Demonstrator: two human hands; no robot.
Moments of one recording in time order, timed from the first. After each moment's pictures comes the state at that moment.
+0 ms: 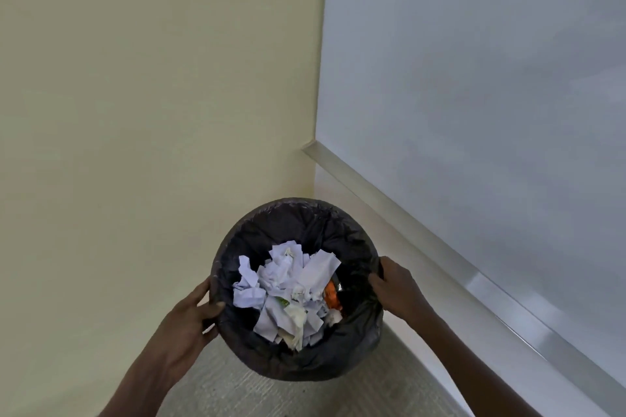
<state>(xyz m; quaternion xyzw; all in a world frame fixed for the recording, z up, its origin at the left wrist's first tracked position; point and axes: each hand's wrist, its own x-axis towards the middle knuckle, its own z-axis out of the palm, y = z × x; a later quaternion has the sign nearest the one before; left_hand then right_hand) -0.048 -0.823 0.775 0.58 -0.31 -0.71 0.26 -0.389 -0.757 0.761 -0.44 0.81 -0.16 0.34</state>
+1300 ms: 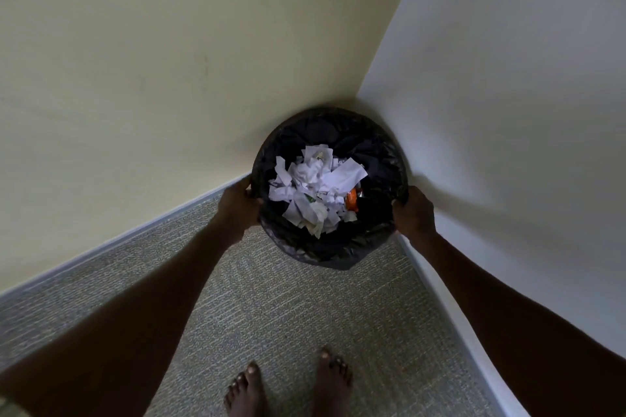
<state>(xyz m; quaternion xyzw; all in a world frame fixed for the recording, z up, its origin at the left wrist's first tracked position) -0.157 -0.990 0.235 0.69 -0.33 -0.62 0.18 -0.472 -0.936 0.228 -0.39 0.86 -0.12 0.32</state>
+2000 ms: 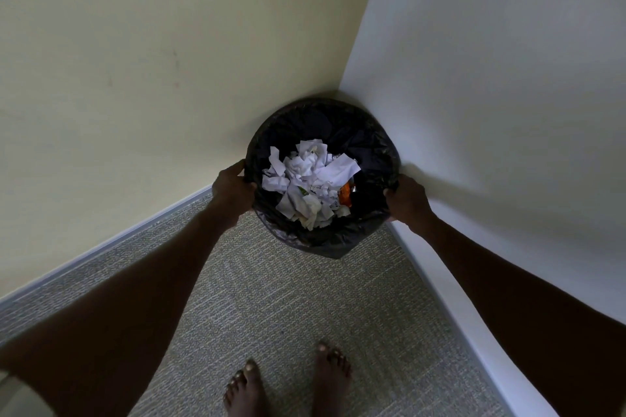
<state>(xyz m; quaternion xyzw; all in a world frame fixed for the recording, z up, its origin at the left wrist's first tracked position) -0.187 -1.010 0.236 0.70 -0.41 -0.56 0.16 -0.500 -0.944 0.221 -0.46 0.83 -0.04 0.32</state>
